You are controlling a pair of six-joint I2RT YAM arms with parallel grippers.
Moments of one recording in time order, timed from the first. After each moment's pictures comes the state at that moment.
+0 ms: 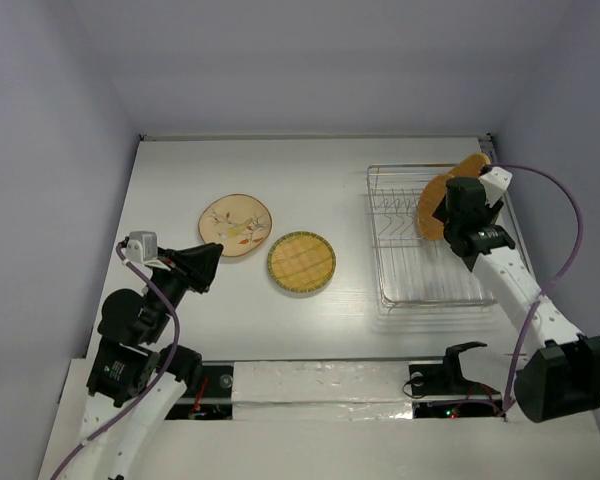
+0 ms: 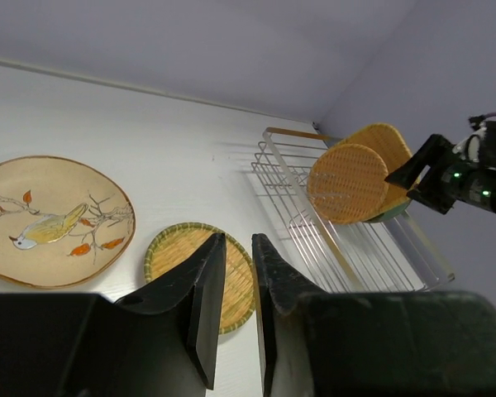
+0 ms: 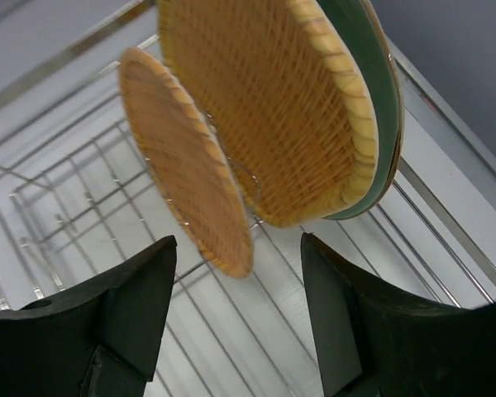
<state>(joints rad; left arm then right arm) -0.38 0.23 0.64 -0.34 0.06 -0.52 0.20 1.10 0.92 -0.38 0.65 0.50</state>
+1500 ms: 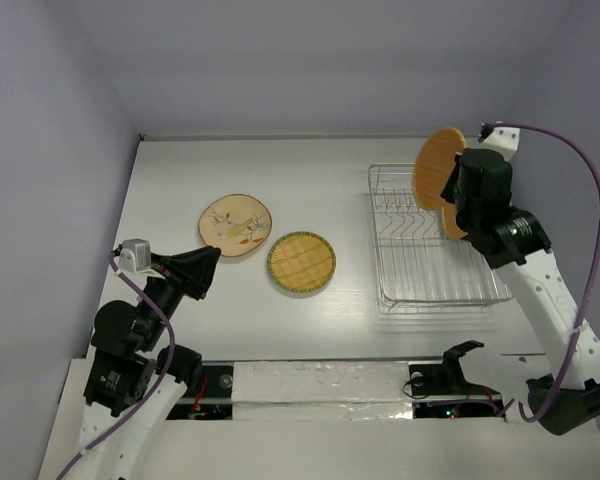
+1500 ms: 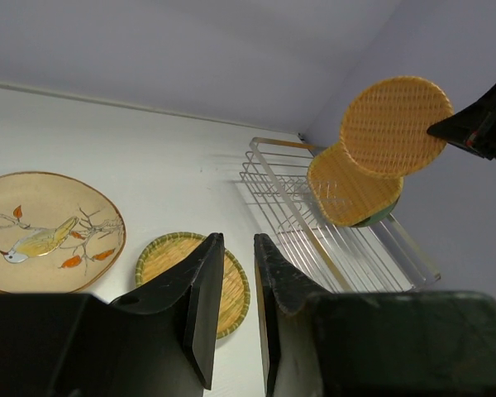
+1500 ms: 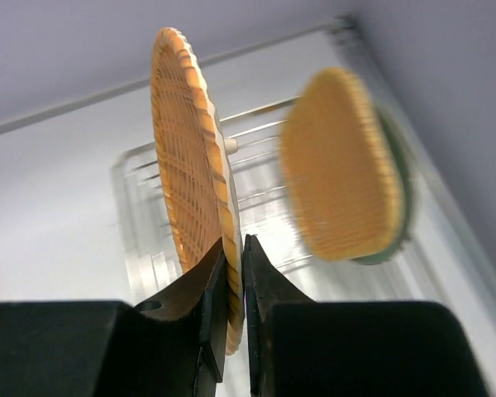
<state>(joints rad) -0.38 0.17 0.64 -0.34 0.08 -0.52 0.32 1.10 1.33 -0.62 0.65 0.31</state>
